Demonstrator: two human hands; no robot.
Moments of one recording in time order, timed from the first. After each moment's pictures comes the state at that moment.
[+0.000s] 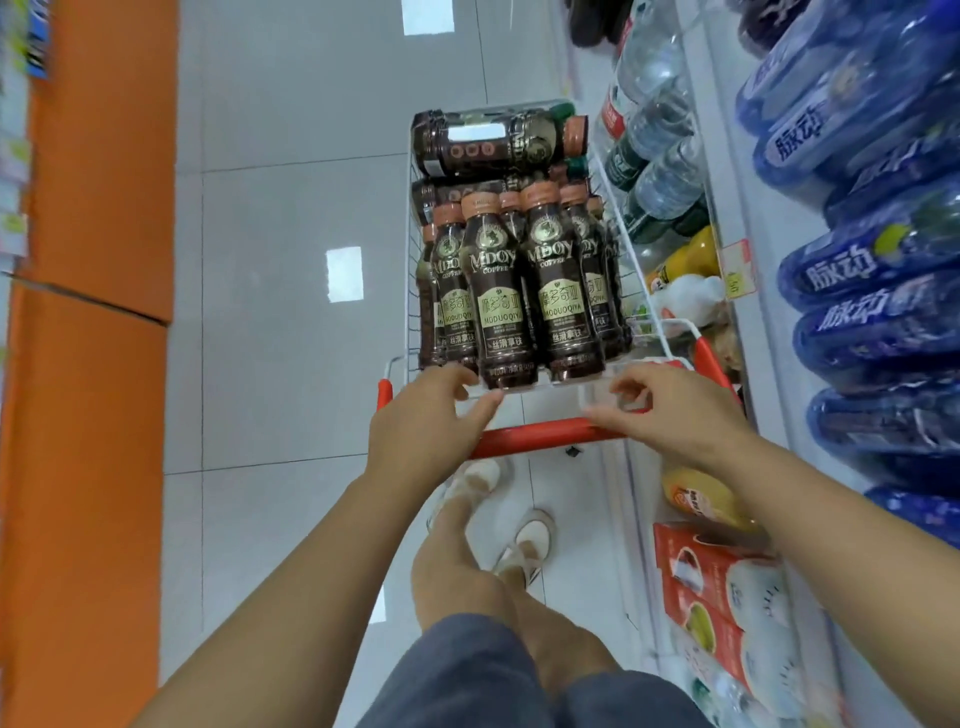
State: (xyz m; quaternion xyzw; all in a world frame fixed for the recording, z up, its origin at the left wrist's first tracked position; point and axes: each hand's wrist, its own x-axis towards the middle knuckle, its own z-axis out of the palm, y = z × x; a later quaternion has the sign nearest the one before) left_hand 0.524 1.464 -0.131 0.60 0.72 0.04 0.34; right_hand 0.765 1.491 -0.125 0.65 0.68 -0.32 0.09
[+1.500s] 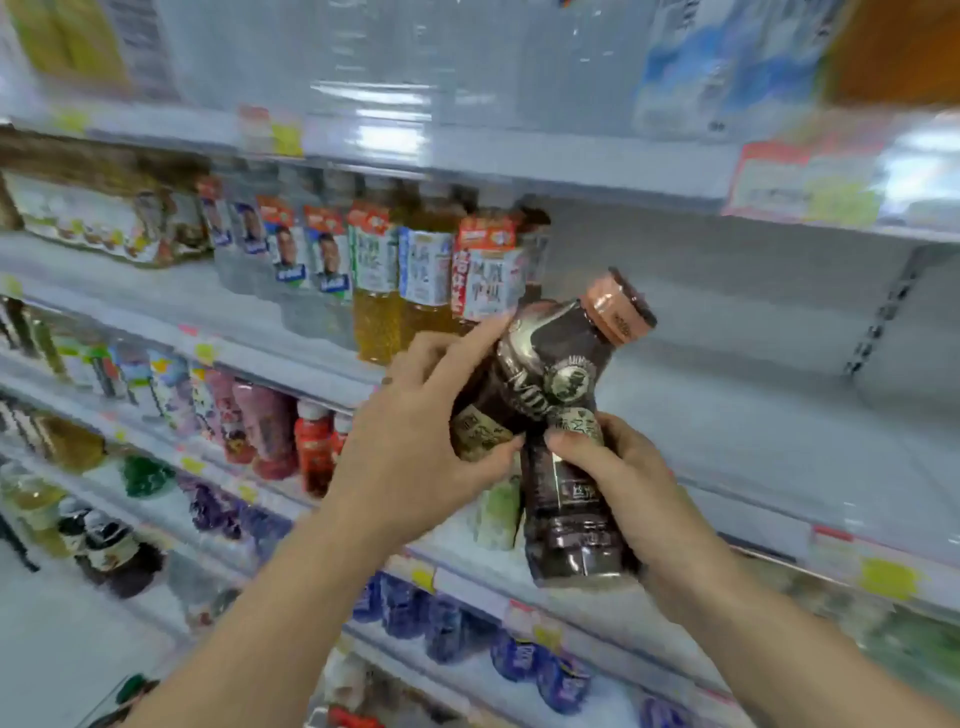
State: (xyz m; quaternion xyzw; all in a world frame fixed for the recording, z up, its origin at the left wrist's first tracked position) left_hand 0.762 1.457 0.308 0.90 0.02 0.38 0.22; right_hand 0.834 1.299 0.306 0.70 0.19 -0.19 -0.66
